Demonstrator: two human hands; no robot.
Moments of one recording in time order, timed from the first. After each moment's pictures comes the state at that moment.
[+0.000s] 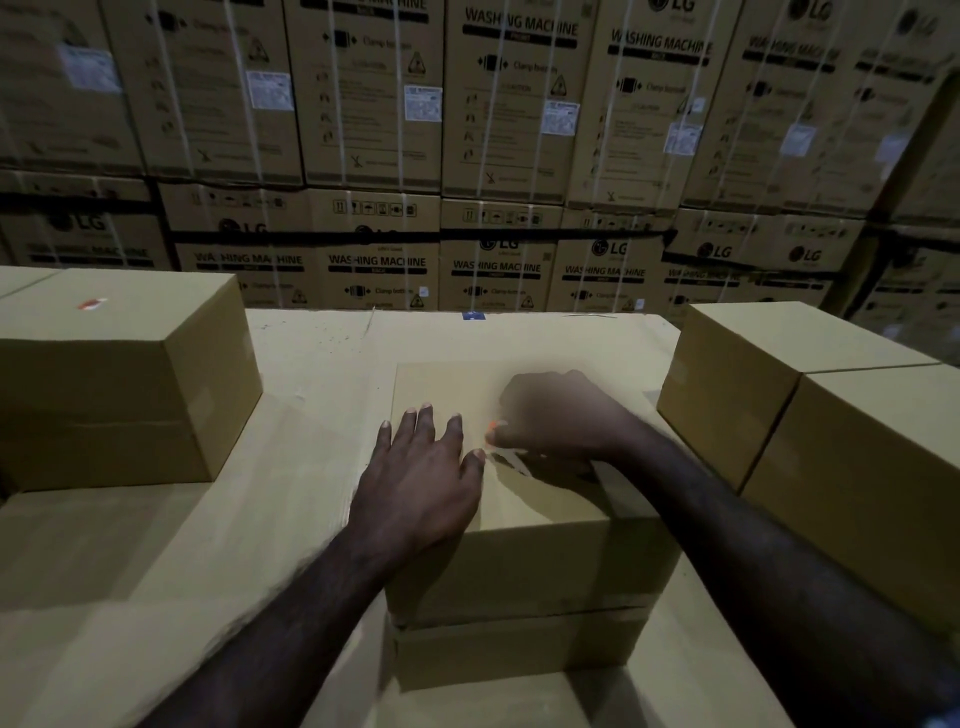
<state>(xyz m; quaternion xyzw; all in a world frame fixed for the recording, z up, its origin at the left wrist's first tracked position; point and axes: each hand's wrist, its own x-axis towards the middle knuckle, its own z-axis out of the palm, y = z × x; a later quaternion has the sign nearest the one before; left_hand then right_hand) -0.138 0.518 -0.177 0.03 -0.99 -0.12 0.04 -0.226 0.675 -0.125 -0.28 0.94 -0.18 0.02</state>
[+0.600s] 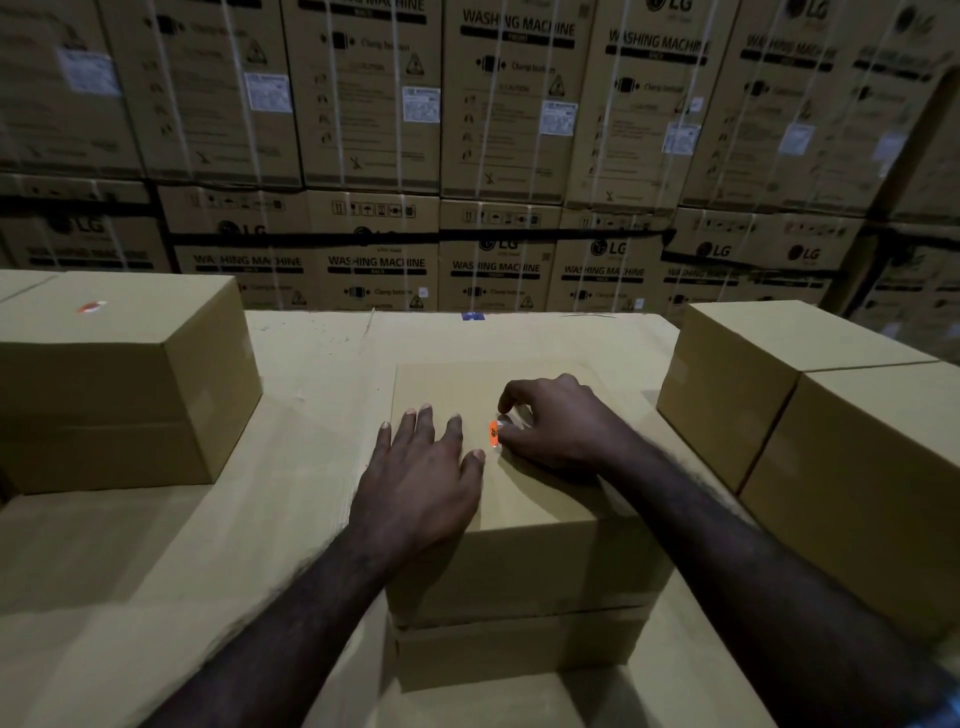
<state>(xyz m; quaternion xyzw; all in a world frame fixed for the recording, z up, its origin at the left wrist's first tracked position) -0.137 0.519 -0.176 0.04 -0.99 -0.12 0.04 -0.220 0.670 -0.134 -0.27 0.95 -0.16 -0.03</state>
